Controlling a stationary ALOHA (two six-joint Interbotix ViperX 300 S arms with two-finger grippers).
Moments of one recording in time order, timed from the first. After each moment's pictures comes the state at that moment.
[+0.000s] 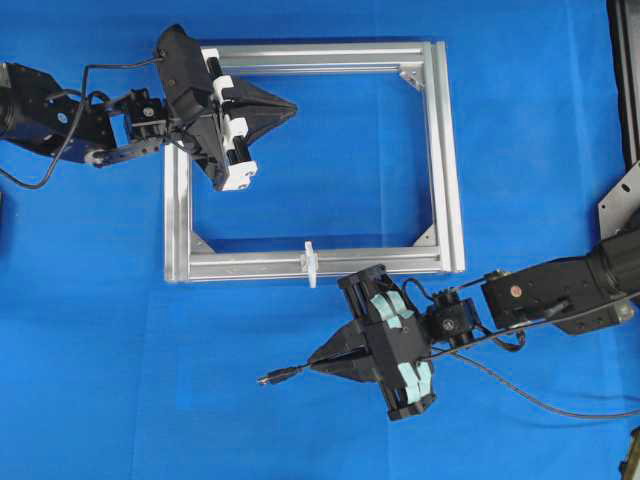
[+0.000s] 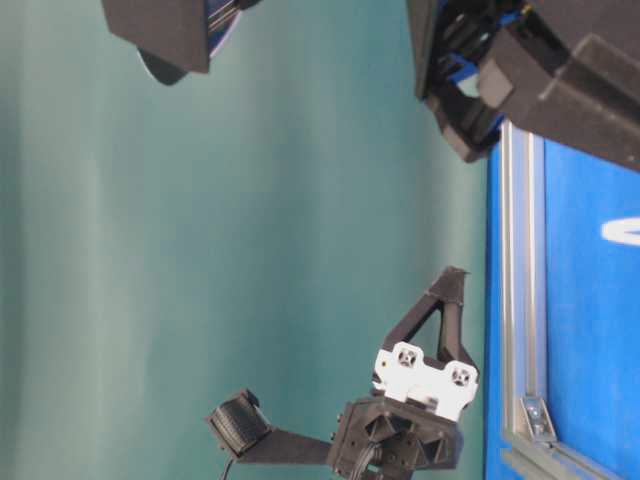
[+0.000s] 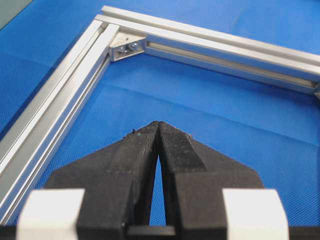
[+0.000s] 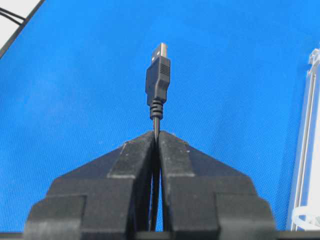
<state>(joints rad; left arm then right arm) 0.25 0.14 0.84 -0.09 -0.73 -0.01 0.32 0.13 0.71 0.00 -0.39 0.08</state>
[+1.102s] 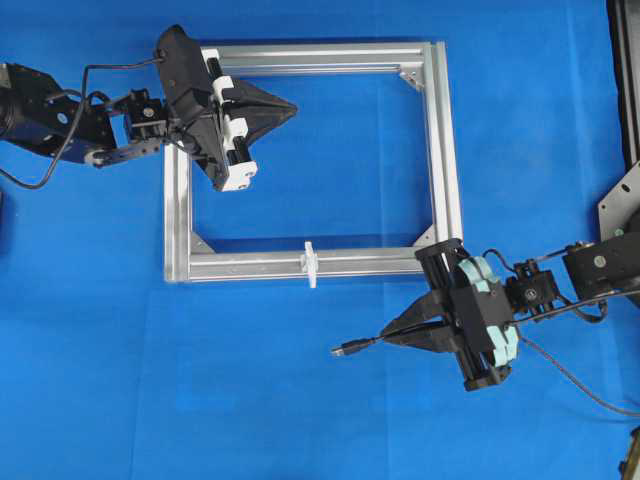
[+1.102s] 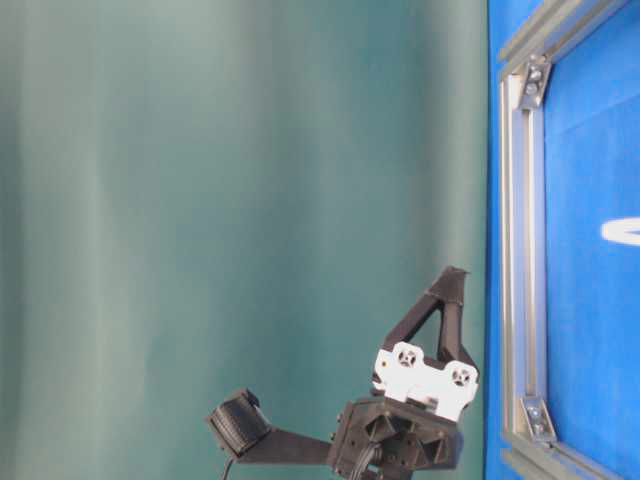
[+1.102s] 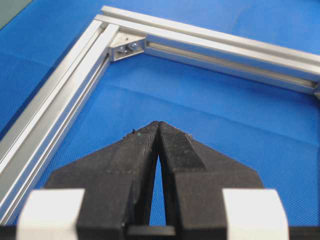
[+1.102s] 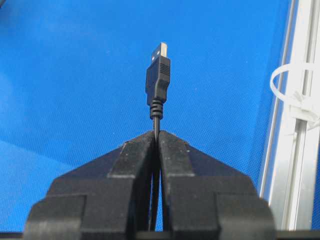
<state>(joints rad) 0.25 0.14 0.84 -0.09 -0.73 -0.01 0.32 -0.09 0.99 0.03 -0.42 0.09</state>
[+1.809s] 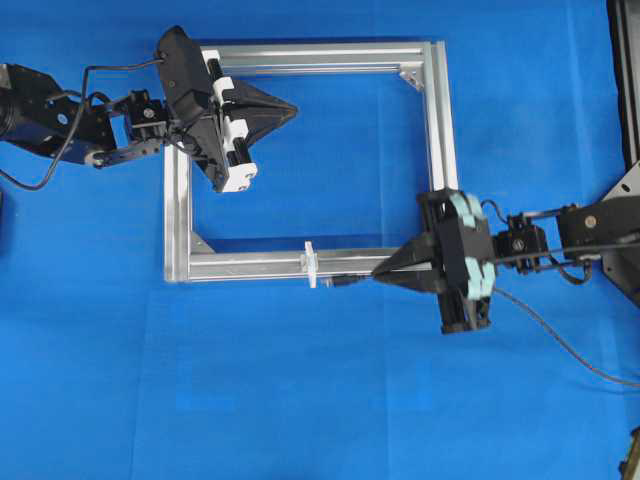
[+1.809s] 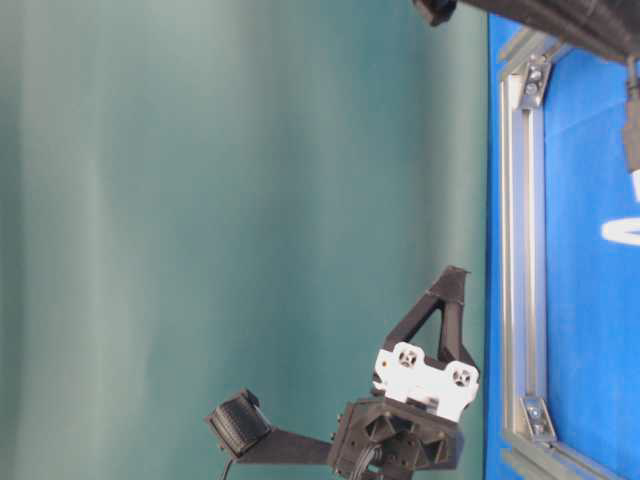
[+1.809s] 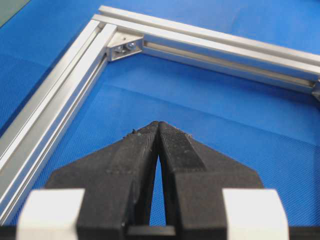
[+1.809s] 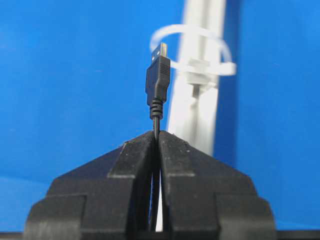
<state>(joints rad) 0.24 0.14 0.84 -0.09 -0.73 -0.01 0.13 -0.09 1.01 0.04 -0.42 0.09</state>
